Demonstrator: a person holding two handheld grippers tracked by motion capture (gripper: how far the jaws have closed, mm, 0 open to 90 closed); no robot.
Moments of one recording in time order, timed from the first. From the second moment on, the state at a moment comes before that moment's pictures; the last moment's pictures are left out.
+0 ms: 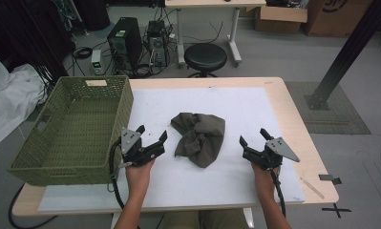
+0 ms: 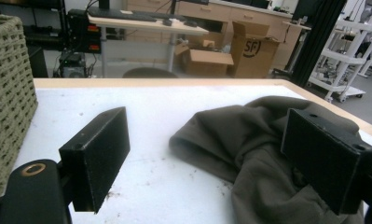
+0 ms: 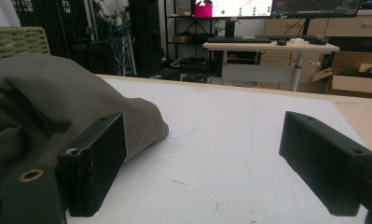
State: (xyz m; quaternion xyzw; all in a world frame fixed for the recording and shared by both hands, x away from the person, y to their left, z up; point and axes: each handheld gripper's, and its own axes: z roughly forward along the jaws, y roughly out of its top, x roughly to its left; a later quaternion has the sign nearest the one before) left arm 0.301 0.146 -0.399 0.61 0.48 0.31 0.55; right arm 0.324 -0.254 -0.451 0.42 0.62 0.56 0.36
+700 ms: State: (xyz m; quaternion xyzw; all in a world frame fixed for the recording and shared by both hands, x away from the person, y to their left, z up) left arm 0.307 0.152 -0.397 0.61 0.49 0.31 0.54; right arm 0.323 -0.133 -0.427 0.31 0.75 0.52 0.26
